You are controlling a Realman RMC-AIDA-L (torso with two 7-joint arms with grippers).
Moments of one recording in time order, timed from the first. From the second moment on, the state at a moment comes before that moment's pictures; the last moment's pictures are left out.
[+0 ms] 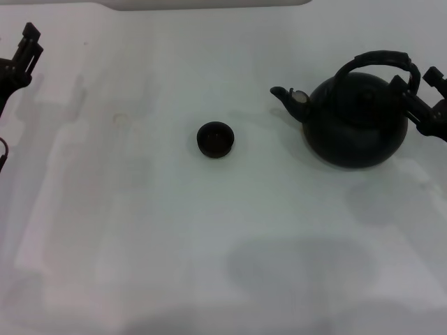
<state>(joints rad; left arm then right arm) -0.44 -2.08 2.84 0.06 -1.36 1.28 -0.51 0.29 2.01 -1.95 -0.12 0.07 -1.32 0.67</state>
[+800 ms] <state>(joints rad) -0.43 -2.08 2.84 0.07 -1.37 1.29 -0.52 0.28 2.01 -1.96 -0.14 0.07 -1.27 0.67</state>
